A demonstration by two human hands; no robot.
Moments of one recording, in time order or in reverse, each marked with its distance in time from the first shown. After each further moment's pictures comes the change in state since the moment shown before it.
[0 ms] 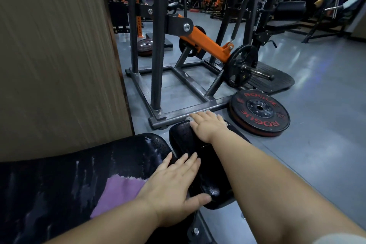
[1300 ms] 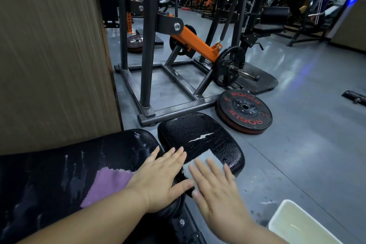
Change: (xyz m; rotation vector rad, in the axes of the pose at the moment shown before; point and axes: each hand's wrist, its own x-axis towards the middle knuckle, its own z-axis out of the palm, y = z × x) left_hand 0.000 0.000 0.003 -0.018 0.088 0.014; right_hand -0.193 0.022 0.074 -0.054 0.330 -0.210
